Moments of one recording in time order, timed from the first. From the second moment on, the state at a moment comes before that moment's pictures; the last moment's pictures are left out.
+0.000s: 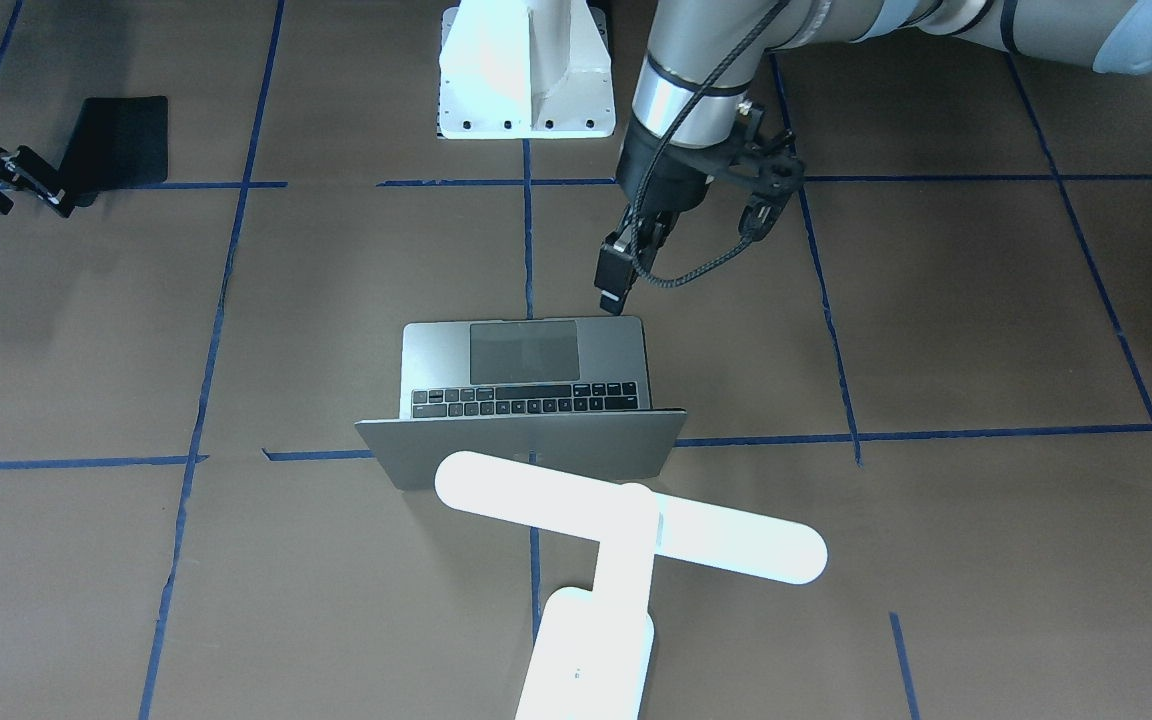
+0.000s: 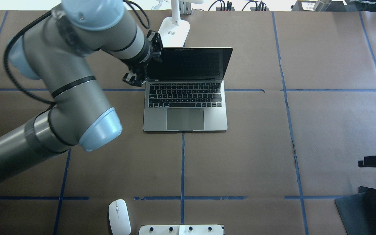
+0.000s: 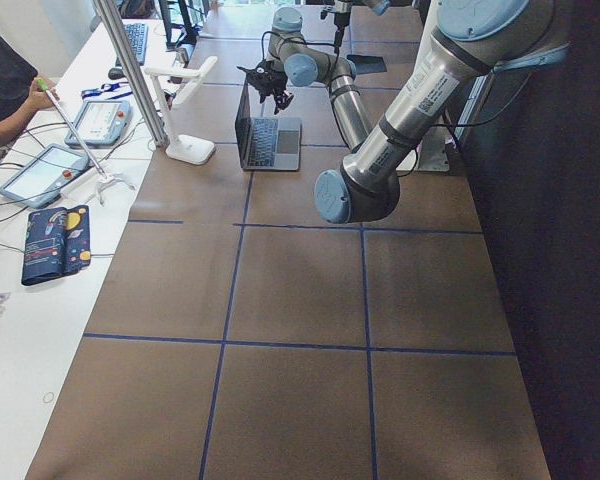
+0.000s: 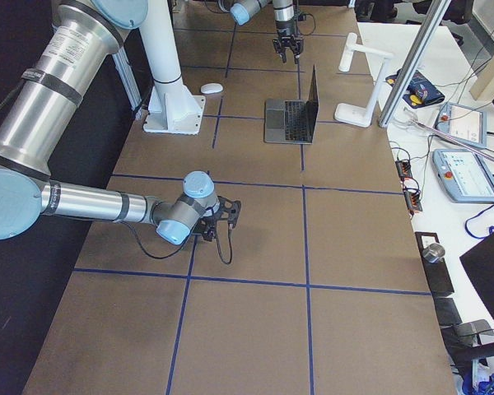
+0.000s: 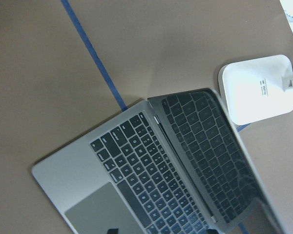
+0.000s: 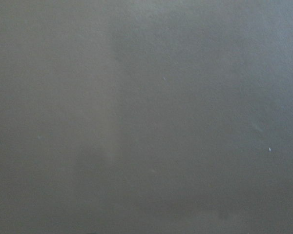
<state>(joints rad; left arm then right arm) -0.72 -2.29 -1.88 -1.51 -1.91 -2.07 0.68 -2.12 1.80 -0.43 2.03 1.35</state>
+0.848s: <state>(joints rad) -0.71 -2.14 -2.02 -1.51 -1.94 -1.88 0.47 -2.16 1.78 -0.37 1.94 1.54</state>
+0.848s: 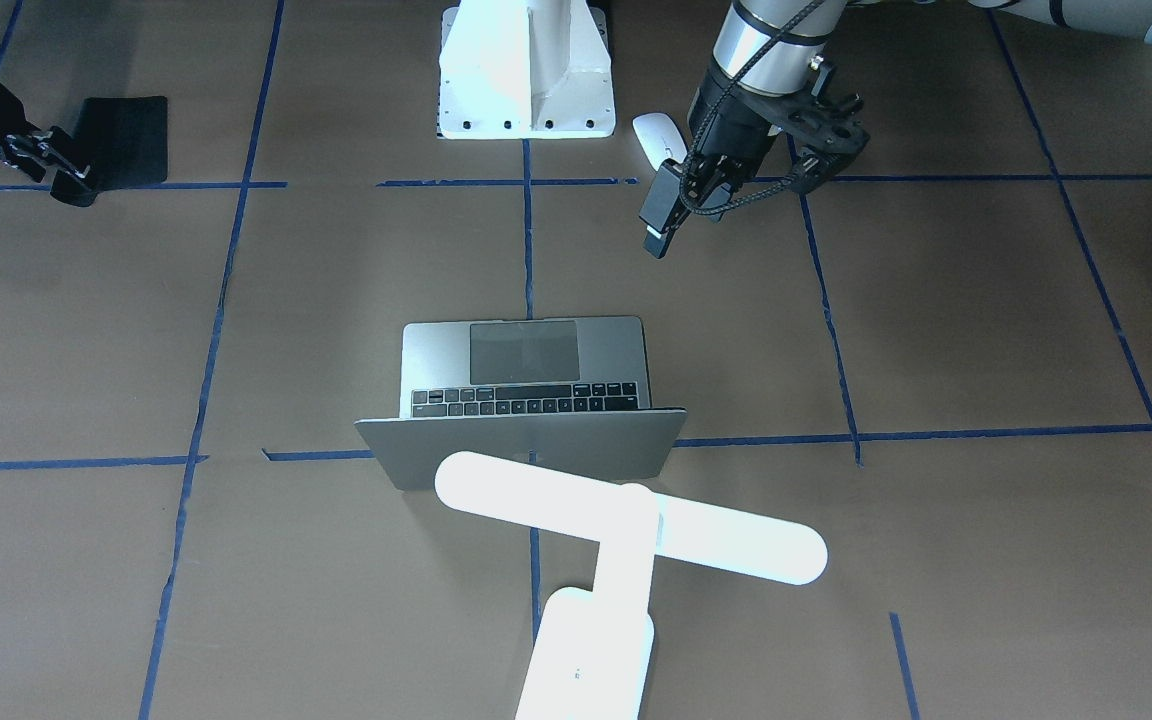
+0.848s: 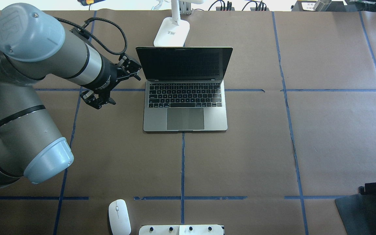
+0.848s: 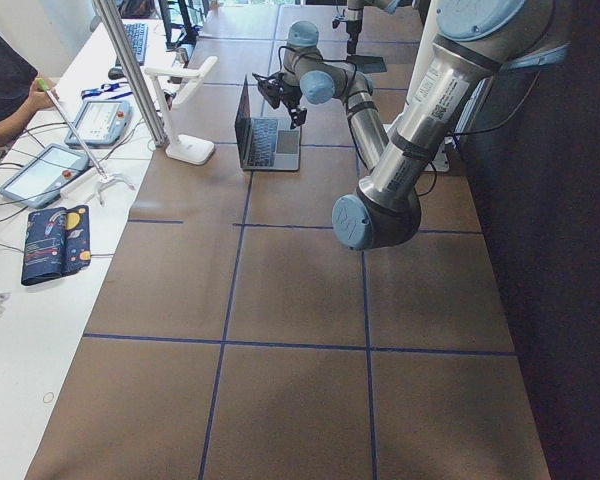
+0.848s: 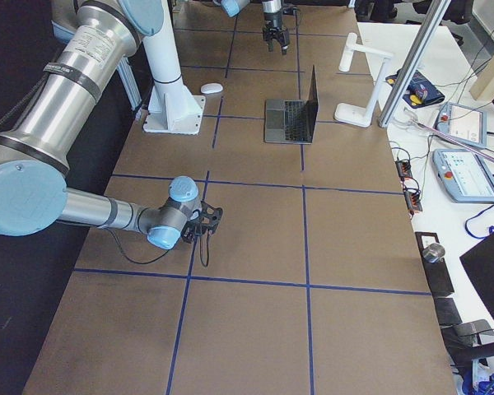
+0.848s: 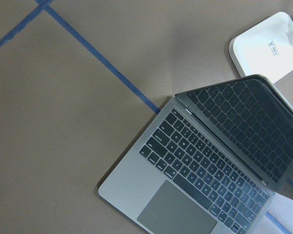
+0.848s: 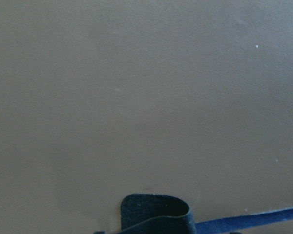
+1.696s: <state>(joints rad) -0.70 -2.11 -2.04 -1.51 -1.94 -1.88 0.47 -2.16 1.85 -0.36 1.94 1.54</state>
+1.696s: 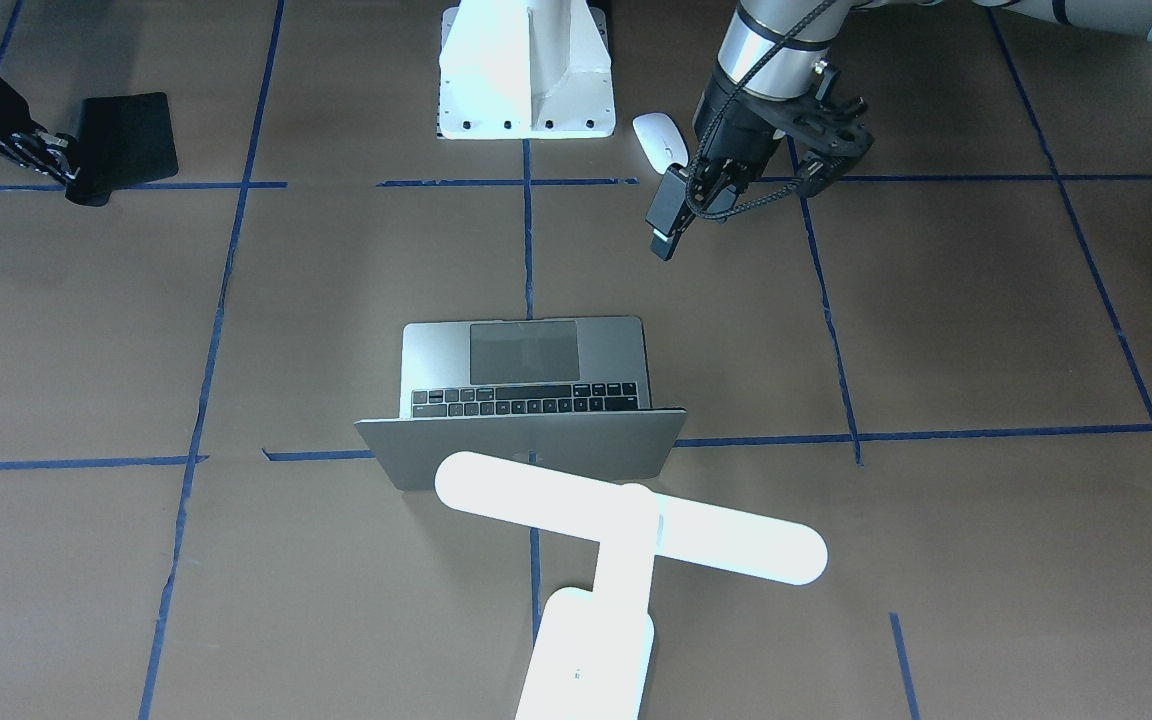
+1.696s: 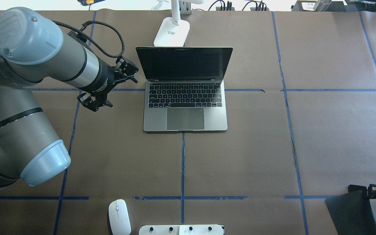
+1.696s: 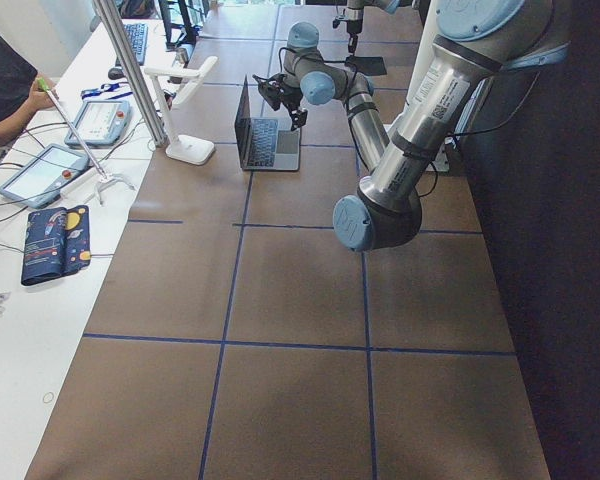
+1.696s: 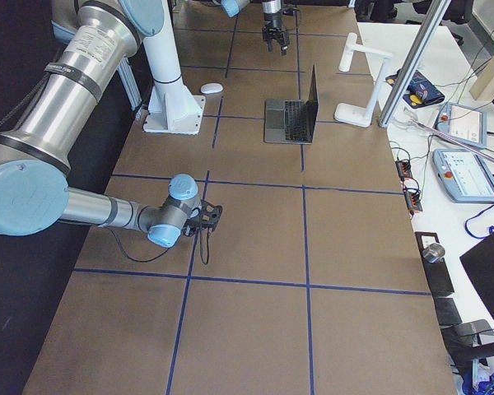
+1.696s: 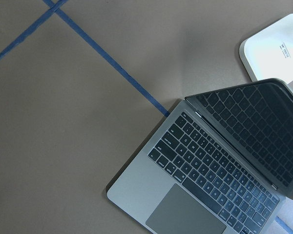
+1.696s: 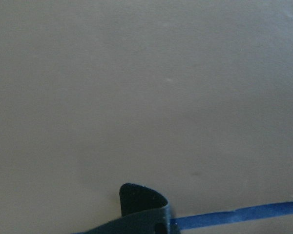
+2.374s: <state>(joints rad) -0.62 -1.98 -2.18 -1.49 -1.92 -1.80 0.61 -1.88 1.85 -0.49 1.94 1.54</state>
